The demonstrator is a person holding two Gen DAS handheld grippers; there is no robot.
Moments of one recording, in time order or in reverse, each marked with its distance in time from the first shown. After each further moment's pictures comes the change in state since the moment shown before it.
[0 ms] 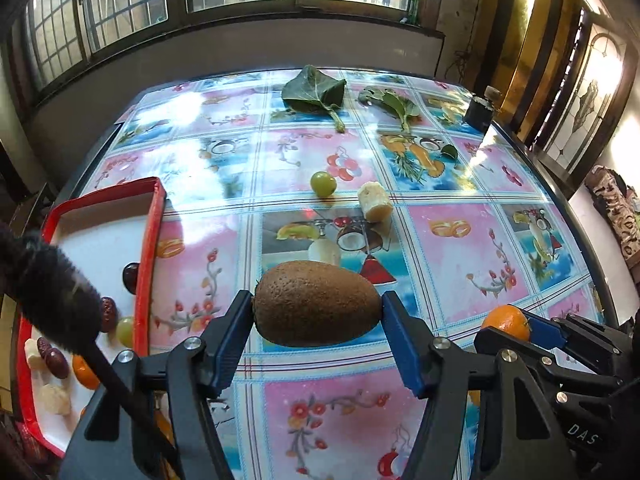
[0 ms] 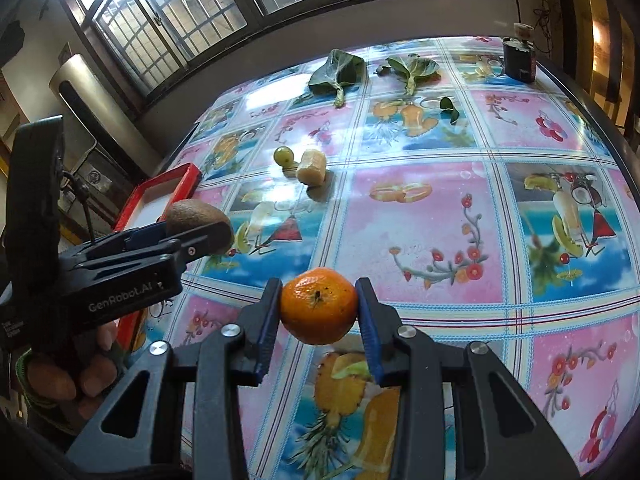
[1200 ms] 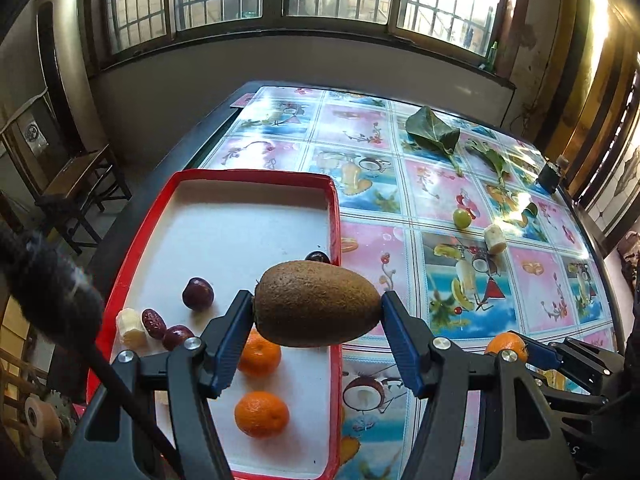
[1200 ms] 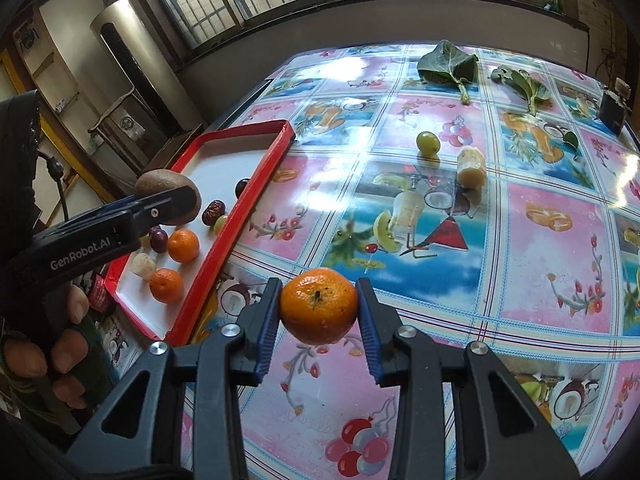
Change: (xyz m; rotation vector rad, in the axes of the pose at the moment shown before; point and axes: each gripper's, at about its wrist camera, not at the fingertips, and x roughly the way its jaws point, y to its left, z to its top) left arm -0.047 0.124 -0.021 -0.201 -0.072 0.132; right arm 0.046 0.114 0.001 -0.179 0.083 0.069
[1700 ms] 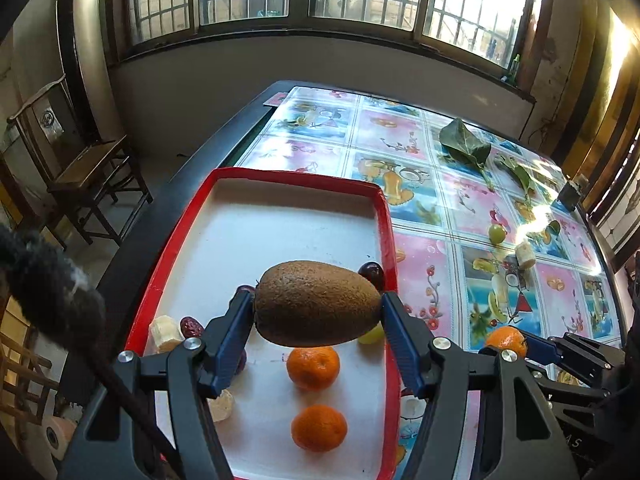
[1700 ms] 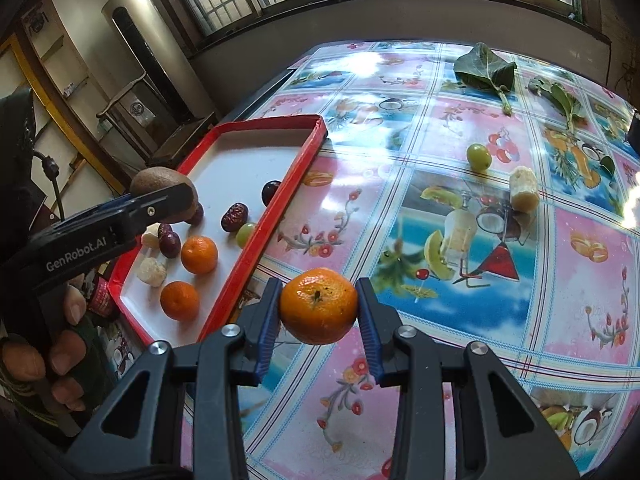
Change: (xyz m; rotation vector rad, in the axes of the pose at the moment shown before) left arm 0.007 0.040 0.007 -0.055 -0.007 0.040; right arm 0.030 0.028 0.020 -0.049 0.029 0.030
